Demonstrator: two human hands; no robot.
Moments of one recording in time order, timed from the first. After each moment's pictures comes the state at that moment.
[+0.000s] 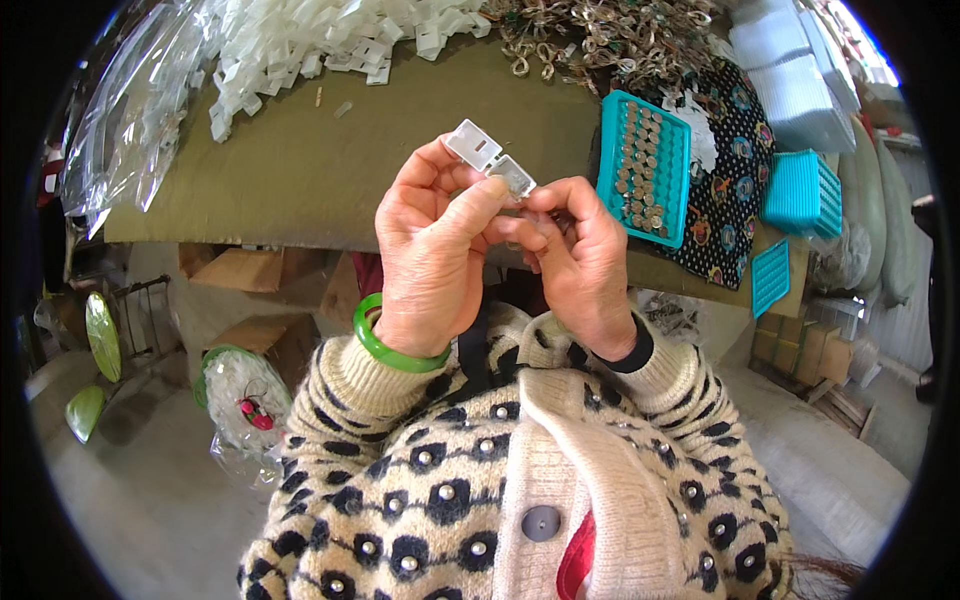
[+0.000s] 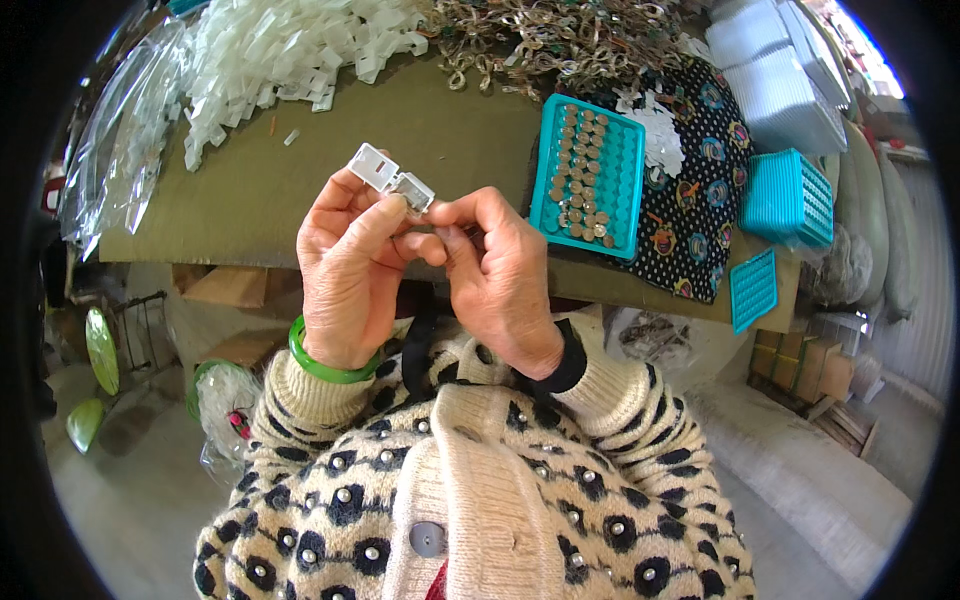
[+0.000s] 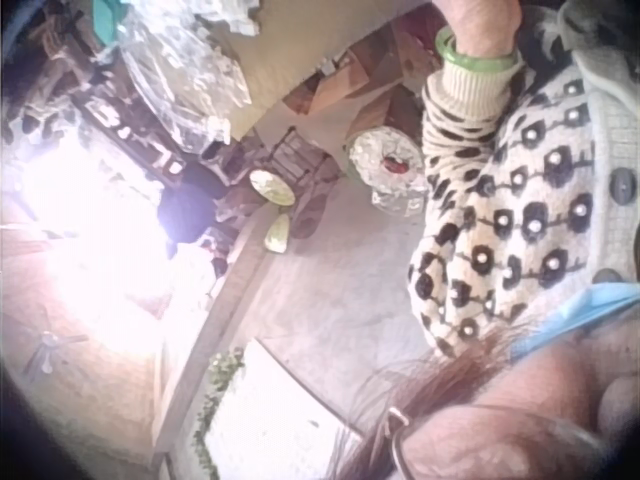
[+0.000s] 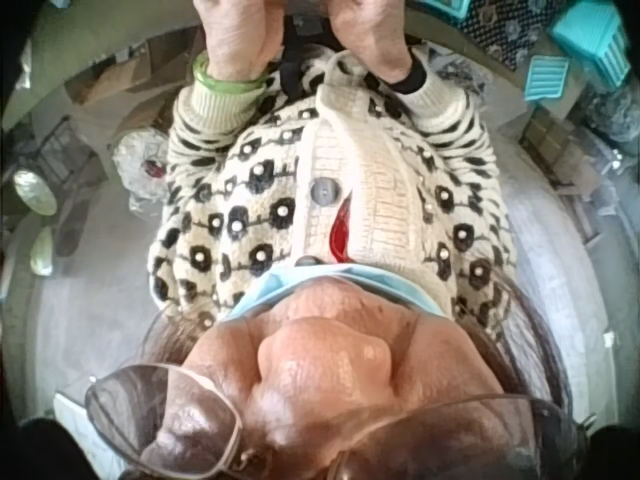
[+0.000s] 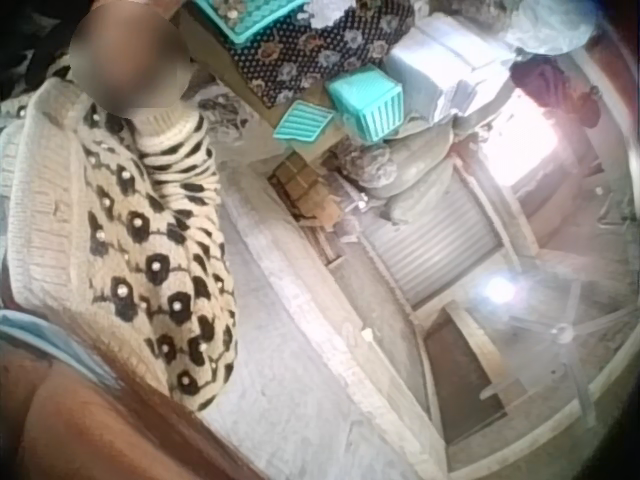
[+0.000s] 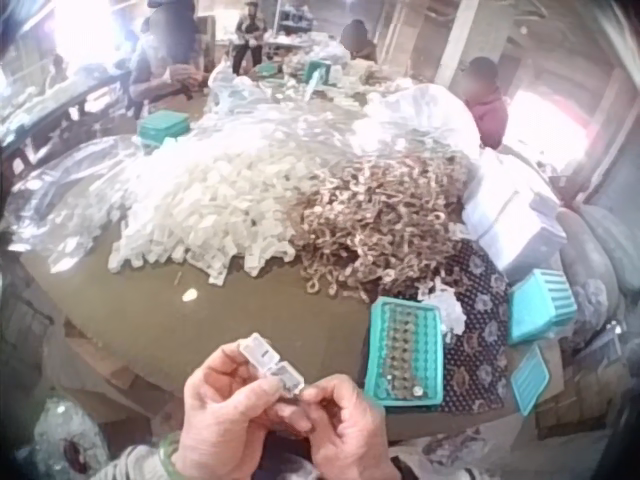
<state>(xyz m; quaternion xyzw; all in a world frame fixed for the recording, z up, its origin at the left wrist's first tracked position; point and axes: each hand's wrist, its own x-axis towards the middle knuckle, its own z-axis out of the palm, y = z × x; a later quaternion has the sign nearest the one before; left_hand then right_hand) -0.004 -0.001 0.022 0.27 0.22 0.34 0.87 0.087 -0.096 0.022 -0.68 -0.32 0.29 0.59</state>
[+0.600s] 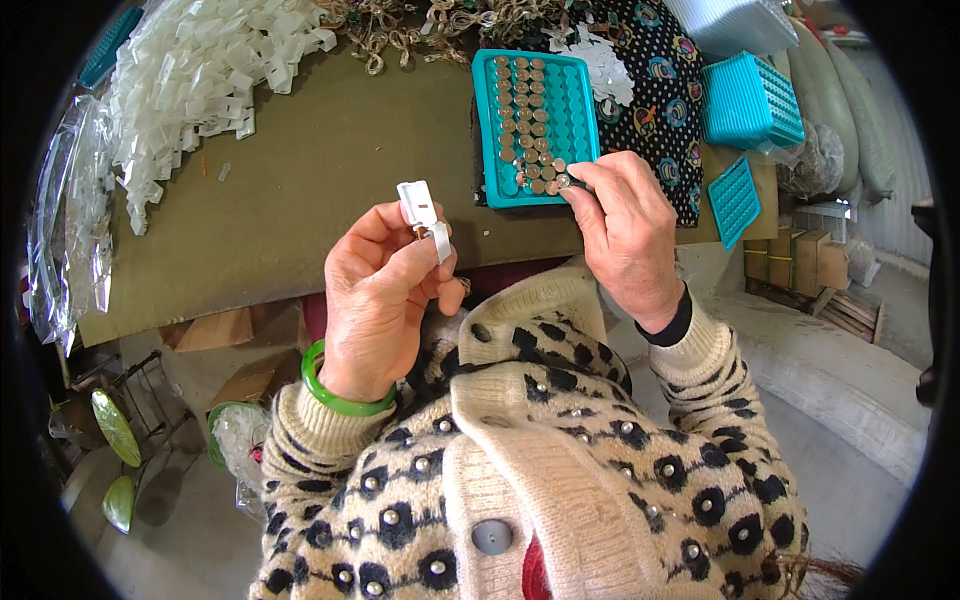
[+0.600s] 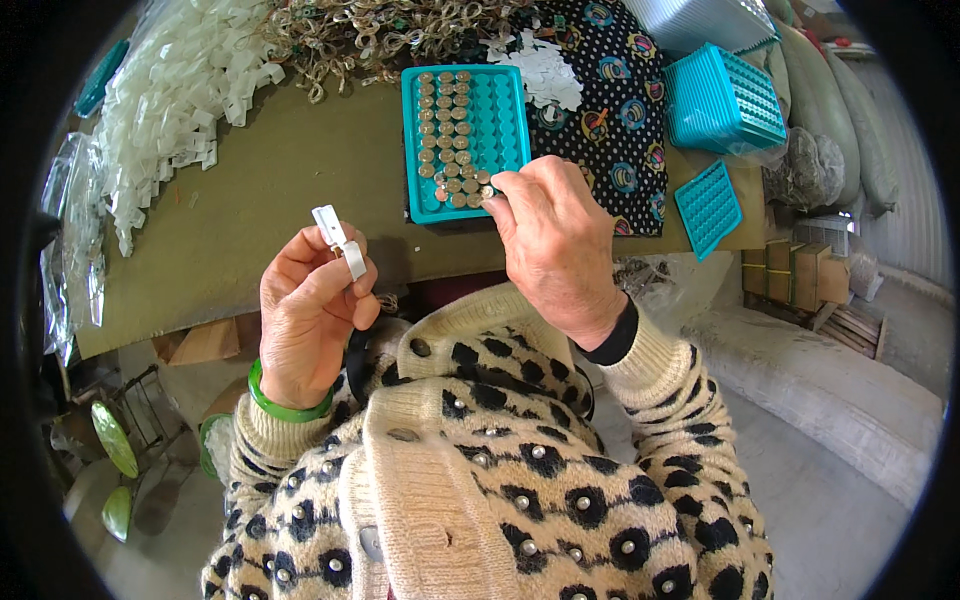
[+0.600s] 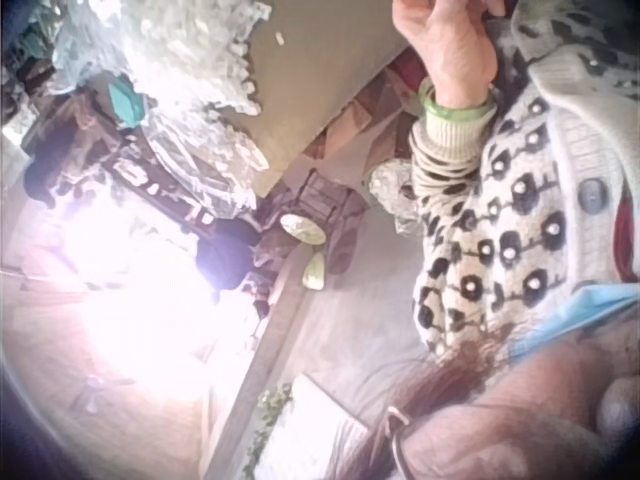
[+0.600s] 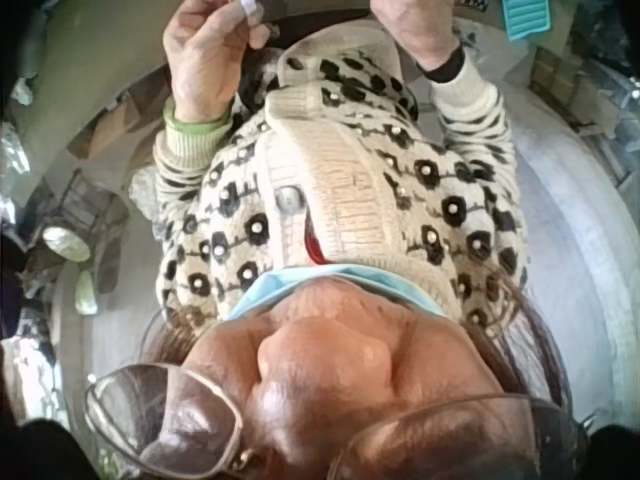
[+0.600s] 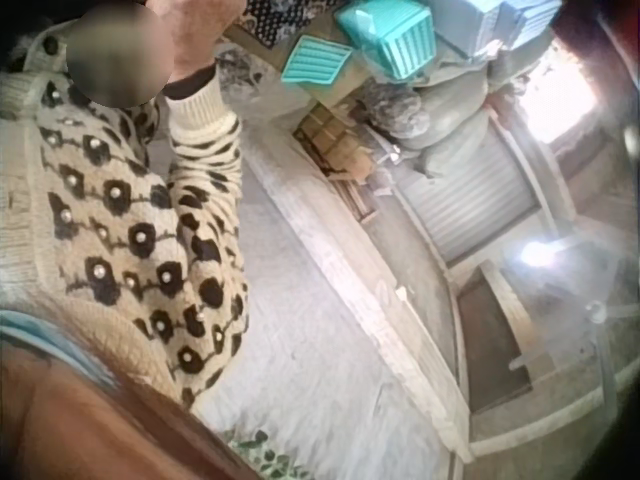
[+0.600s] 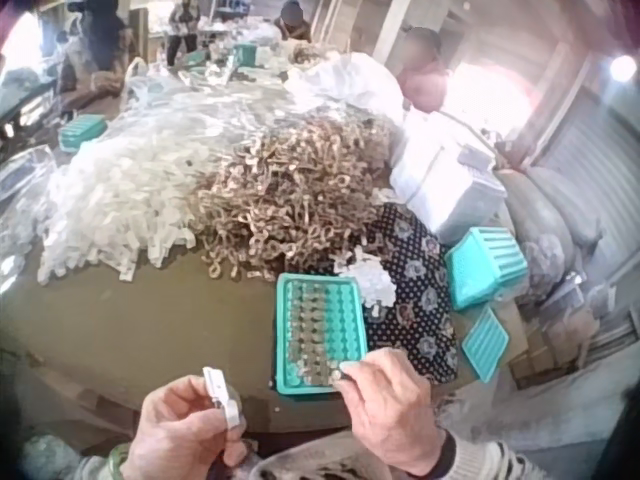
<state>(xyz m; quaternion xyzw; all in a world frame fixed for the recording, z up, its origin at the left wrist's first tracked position) 0.001 -0.023 0.022 0.29 0.27 0.13 0.91 0.172 -0.182 0.030 -0.80 -0.53 -0.10 0.26</state>
